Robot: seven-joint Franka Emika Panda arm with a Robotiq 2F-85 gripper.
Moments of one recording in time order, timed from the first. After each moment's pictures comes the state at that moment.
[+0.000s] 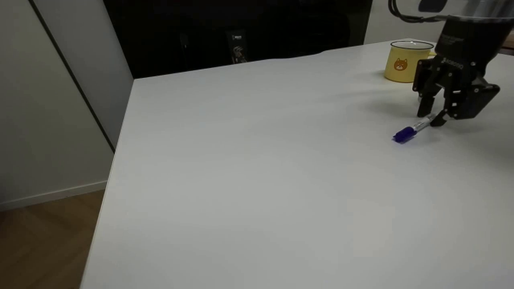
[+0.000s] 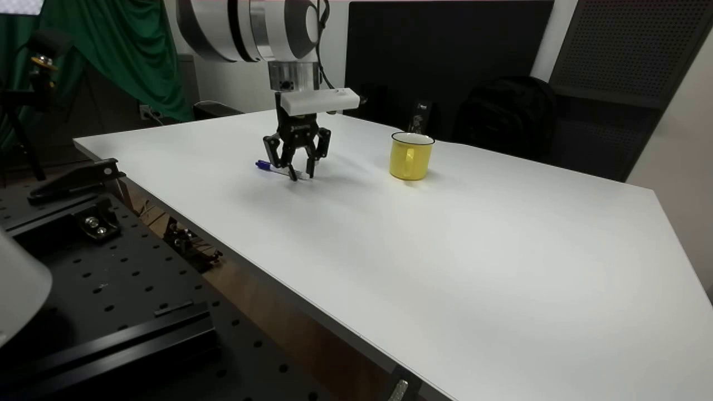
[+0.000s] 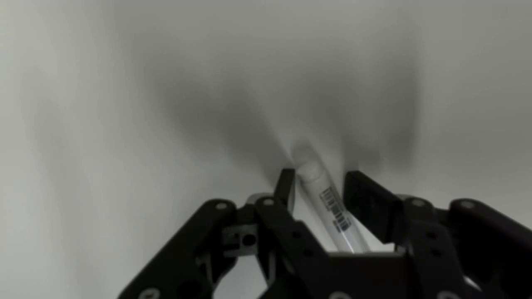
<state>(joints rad) 0.20 0.55 0.02 -2.38 -0.36 2.97 -0.71</state>
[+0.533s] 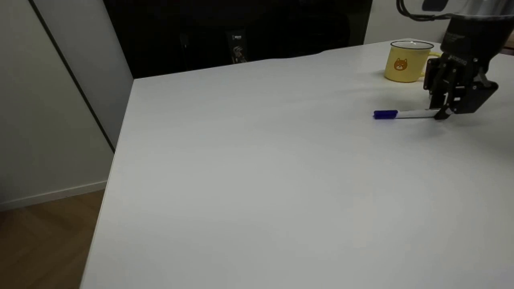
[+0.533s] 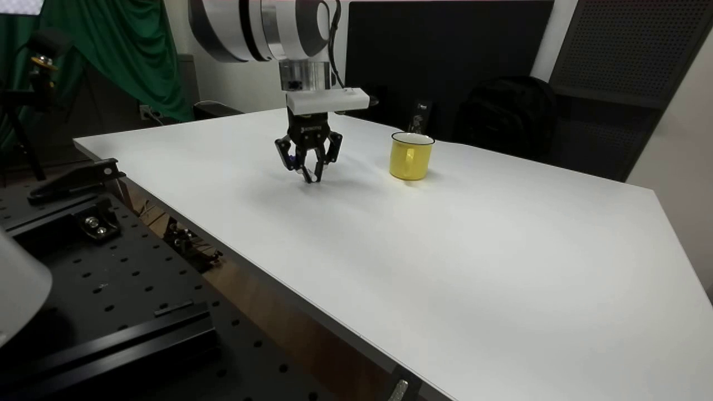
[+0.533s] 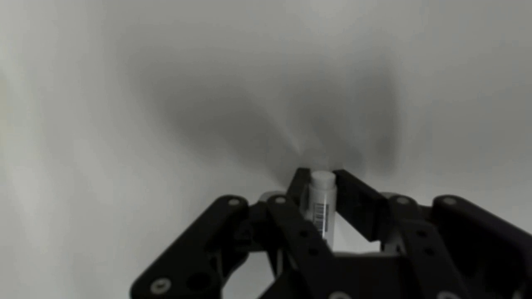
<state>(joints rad) 0.20 0.55 -0.01 -2.37 -0.37 2.94 -0.61</state>
